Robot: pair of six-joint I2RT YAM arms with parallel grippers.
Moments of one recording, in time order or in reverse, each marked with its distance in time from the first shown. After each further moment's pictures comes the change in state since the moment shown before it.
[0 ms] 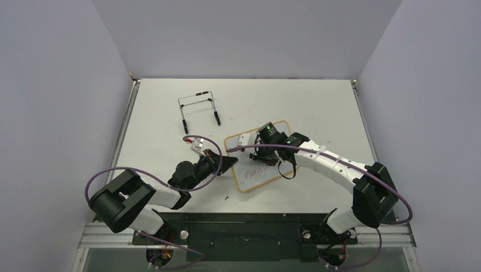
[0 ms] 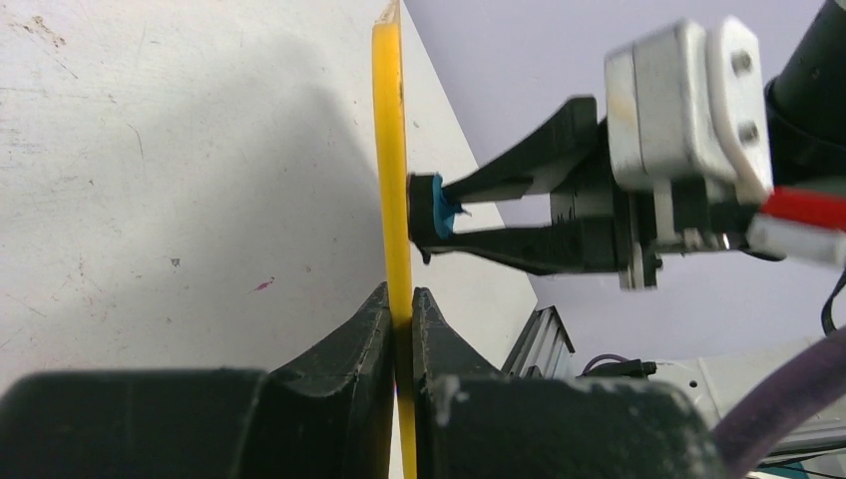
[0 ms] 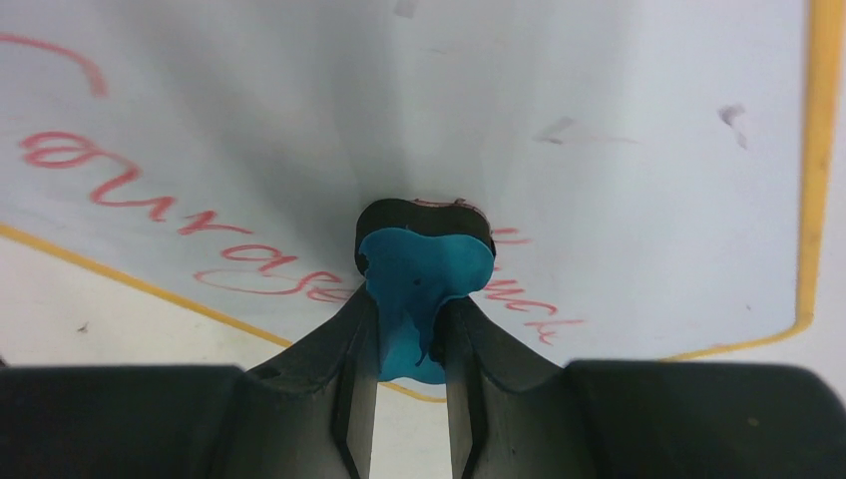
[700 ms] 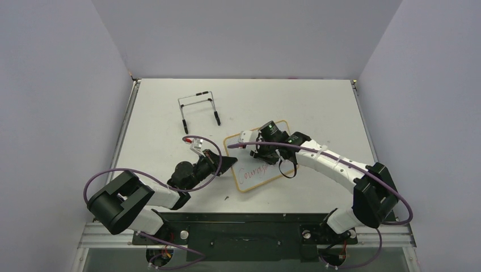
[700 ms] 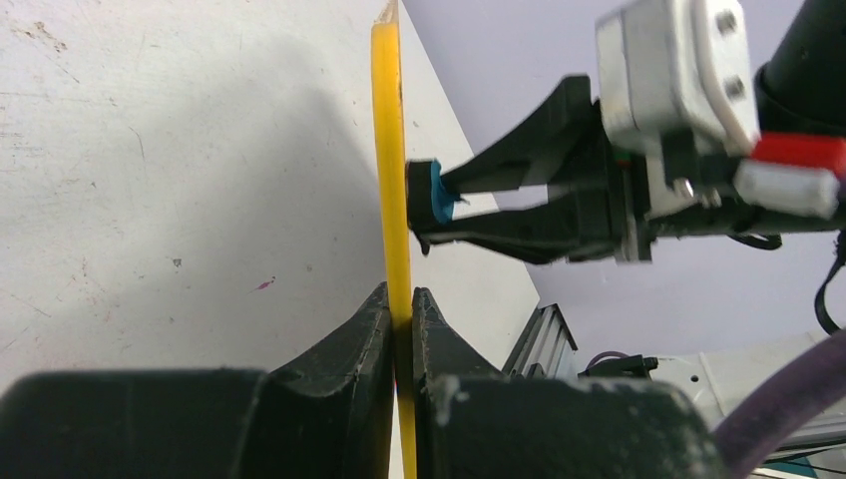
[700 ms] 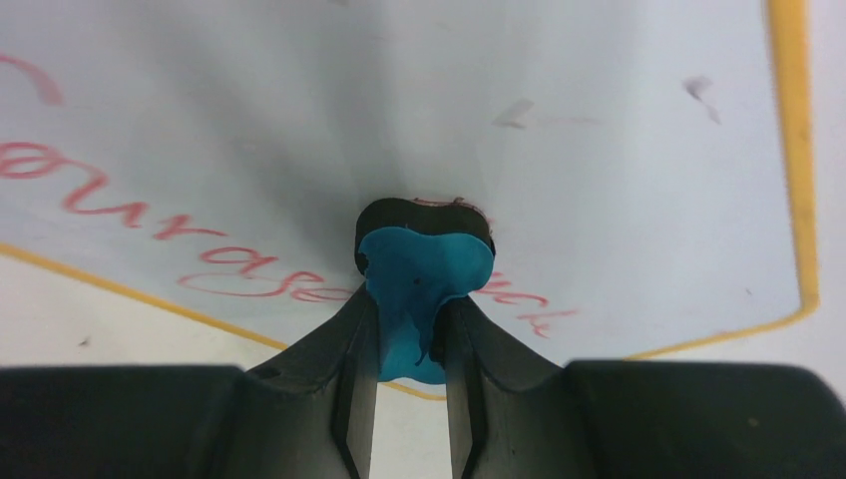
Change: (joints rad) left arm 0.003 -0.019 -0.007 -0.008 0.007 0.012; right arm -0.021 -0.003 -0.002 0.019 0.012 0.037
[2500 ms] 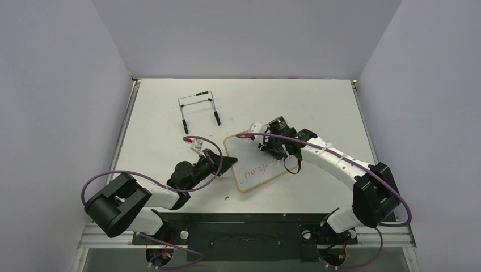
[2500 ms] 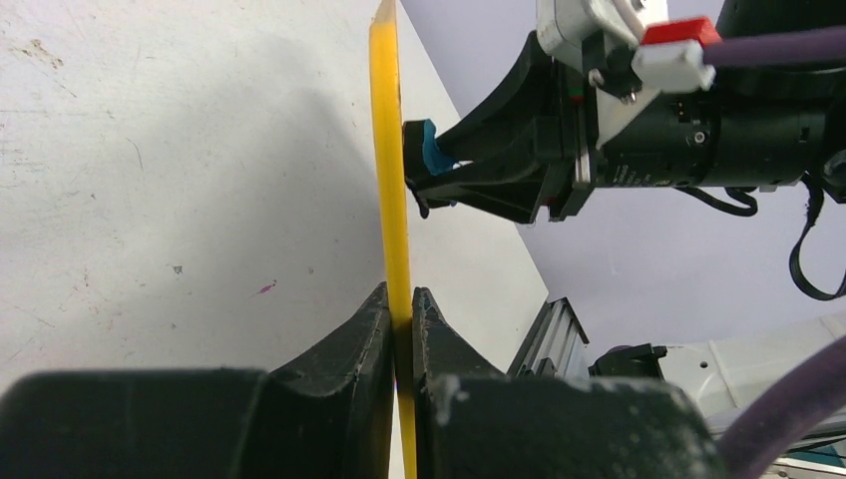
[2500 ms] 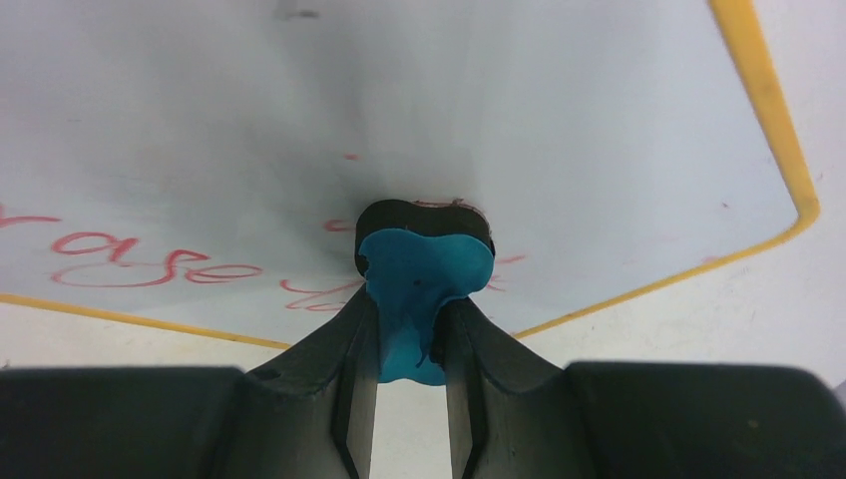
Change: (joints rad) left arm -0.005 -0.029 0.005 -0.030 0.005 0.041; right arm -0.093 -0.006 -0.026 0.024 0.020 0.024
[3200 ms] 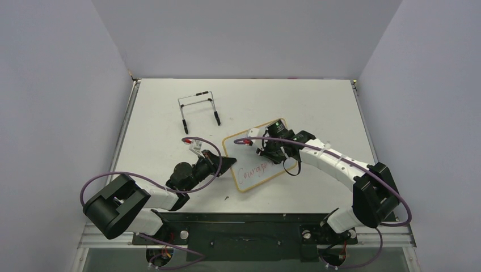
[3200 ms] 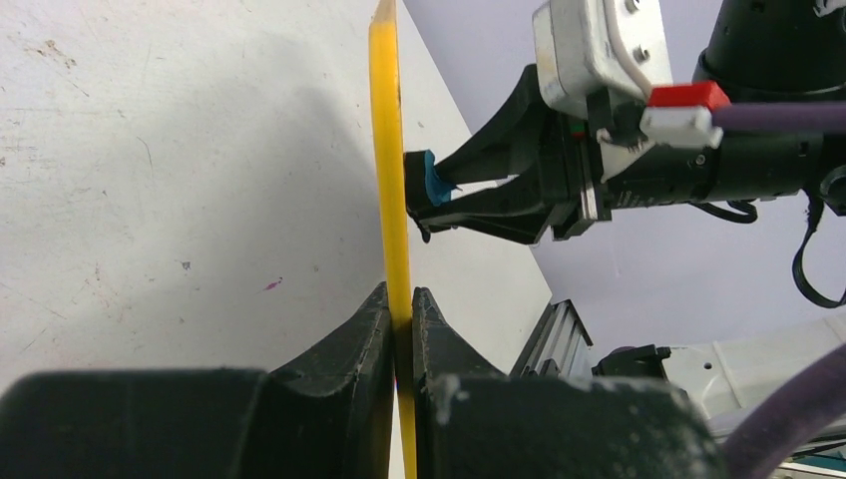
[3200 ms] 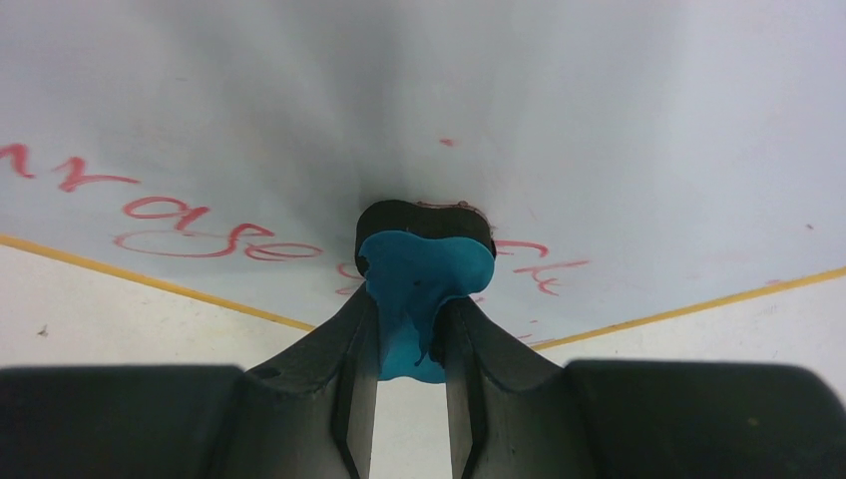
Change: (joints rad) left arm 0.000 -0.018 -0.016 -0.001 -0.011 0.004; right arm 0.024 0.000 -0.015 -0.020 -0.061 -0.039
